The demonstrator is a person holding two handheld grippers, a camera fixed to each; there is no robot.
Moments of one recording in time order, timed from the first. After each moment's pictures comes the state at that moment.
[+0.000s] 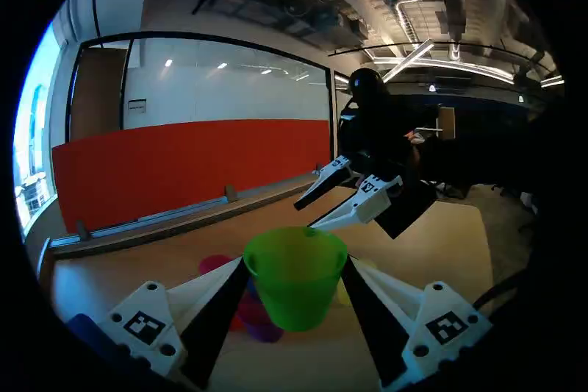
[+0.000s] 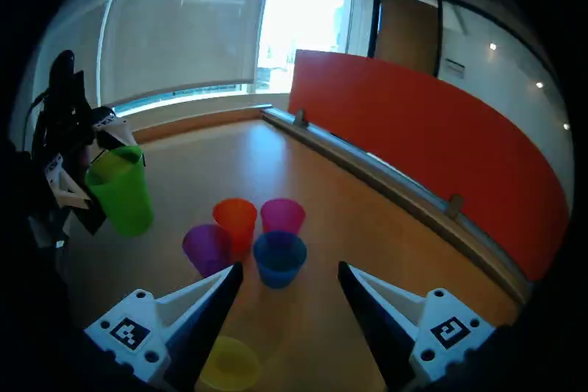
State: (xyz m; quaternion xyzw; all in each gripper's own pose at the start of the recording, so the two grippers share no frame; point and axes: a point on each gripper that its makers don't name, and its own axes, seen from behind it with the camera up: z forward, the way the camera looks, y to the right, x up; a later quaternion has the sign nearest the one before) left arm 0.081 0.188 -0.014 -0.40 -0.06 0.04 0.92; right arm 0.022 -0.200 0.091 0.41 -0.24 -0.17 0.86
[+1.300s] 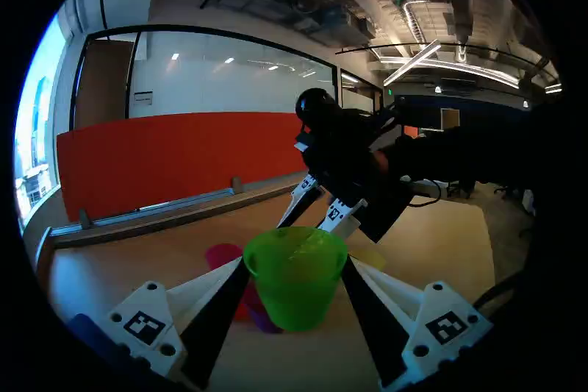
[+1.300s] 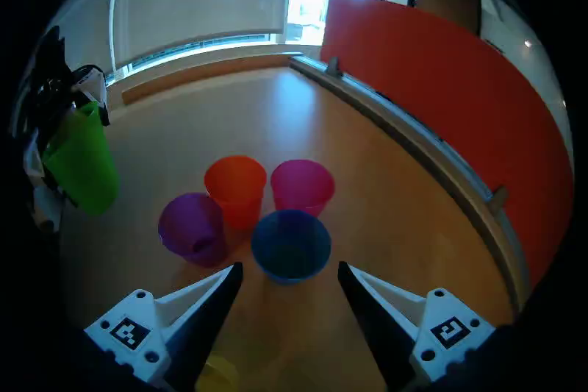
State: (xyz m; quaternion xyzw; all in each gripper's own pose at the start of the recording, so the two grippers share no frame) left arm 0.065 0.172 -0.009 -0.39 -0.07 0.04 0.92; right arm -0.047 -0.244 0.122 0.45 -0.33 -0.23 0.80
